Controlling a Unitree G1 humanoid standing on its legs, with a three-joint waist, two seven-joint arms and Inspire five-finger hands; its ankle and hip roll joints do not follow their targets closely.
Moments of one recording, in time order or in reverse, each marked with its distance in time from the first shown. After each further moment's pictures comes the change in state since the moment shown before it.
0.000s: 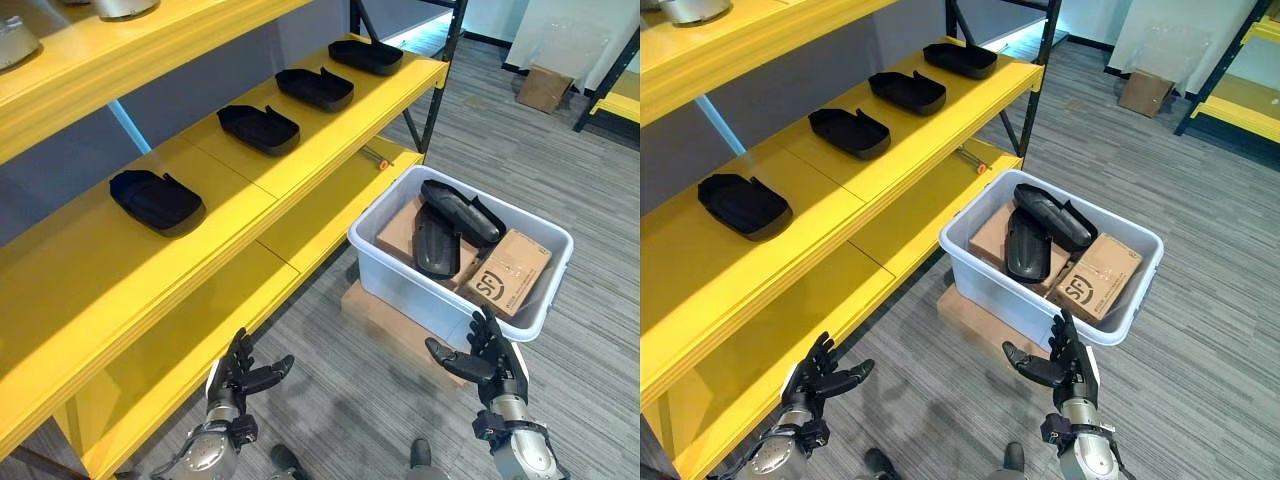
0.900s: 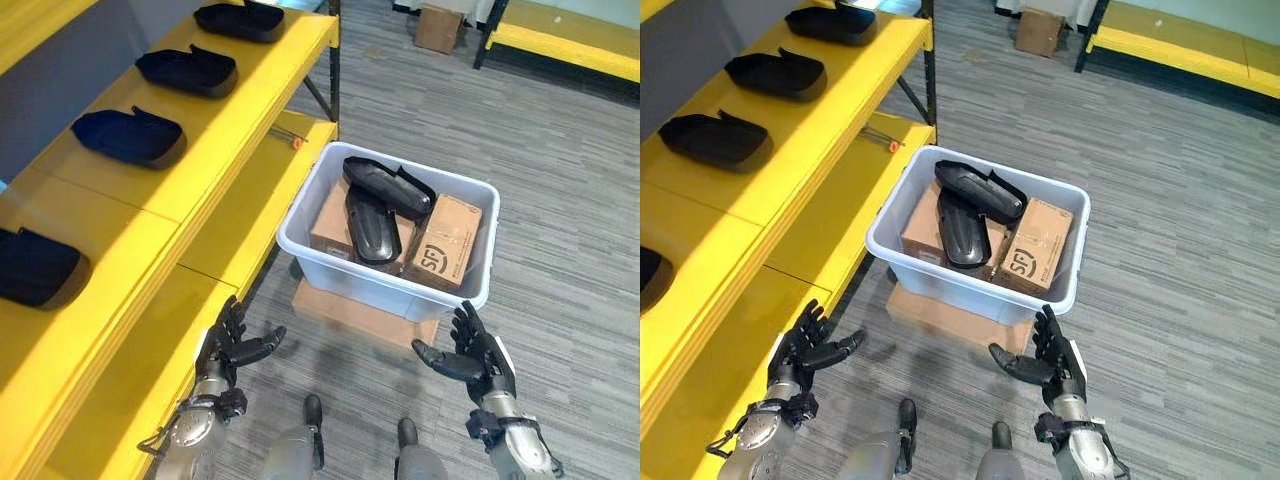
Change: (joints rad) left arm -0.057 0.049 0.085 -0.087 -0.018 0.012 -0.033; right arm -0.059 0.034 0.012 -0.003 0.000 0.031 0.079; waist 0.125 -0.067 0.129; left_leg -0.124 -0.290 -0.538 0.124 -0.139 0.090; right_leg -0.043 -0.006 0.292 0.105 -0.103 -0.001
